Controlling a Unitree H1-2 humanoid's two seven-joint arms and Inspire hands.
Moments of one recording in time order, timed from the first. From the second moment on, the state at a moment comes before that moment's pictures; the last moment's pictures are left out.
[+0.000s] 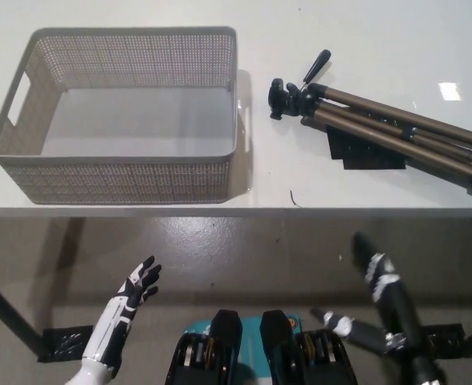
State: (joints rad) left_arm -0.02 0.14 -0.05 0.19 0.00 -0.29 -0.13; right_arm -0.02 -0.01 0.04 -0.01 -0.08 -0.26 0.06
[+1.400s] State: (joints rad) left_arm -0.02 0.16 -0.05 0.19 -0.03 -0.29 -0.19; right_arm -1.30 -0.32 0.40 0.89 -0.45 0.33 0.42
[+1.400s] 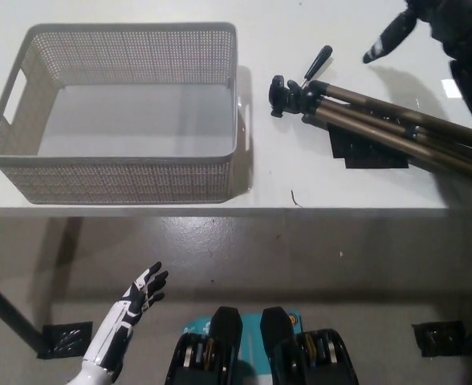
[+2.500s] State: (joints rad) left_arm 0.02 0.17 -0.05 0.18 -0.03 -0.28 -0.19; right_arm -1.37 -0.20 0.67 1.39 -0.54 0.27 0.48
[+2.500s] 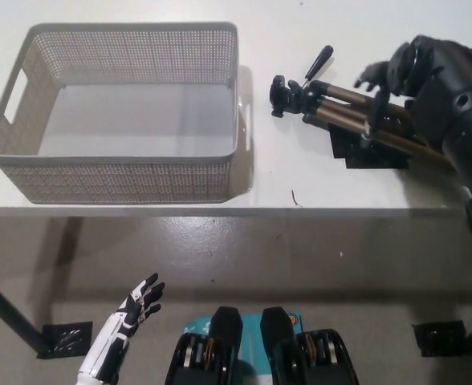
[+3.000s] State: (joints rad) left_arm 0.04 0.17 -0.06 0.17 -0.03 -0.28 -0.21; right_arm -1.27 -0.19 0.74 1.41 -0.63 0.26 0.28
